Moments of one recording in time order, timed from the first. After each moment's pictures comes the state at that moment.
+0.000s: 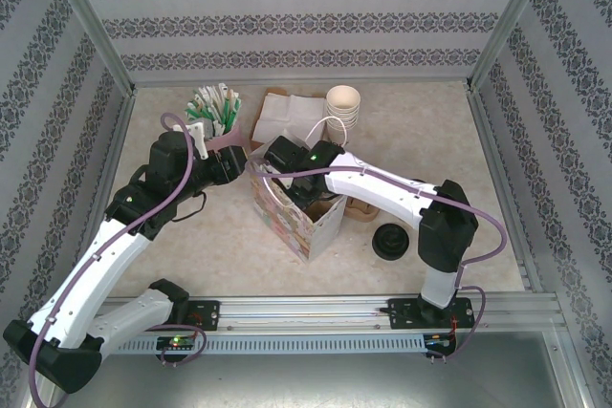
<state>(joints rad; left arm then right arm) -0.42 0.94 1.06 -0.63 0.08 -0.63 0.92 1.82 1.58 -1.05 0.04 0.14</state>
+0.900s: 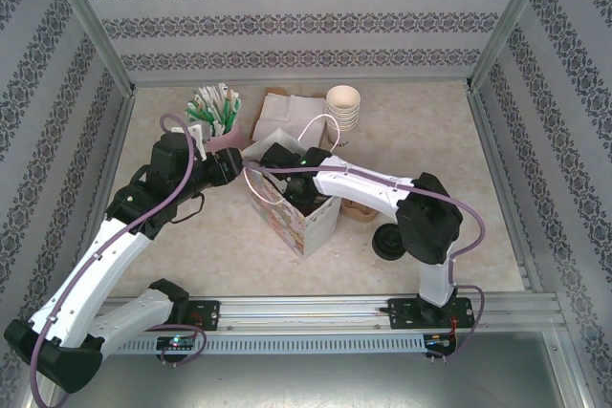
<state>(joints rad) -0.42 0.94 1.05 -0.67 0.02 -0.63 0.90 1.92 1.53 -0.93 -0.01 0.16</state>
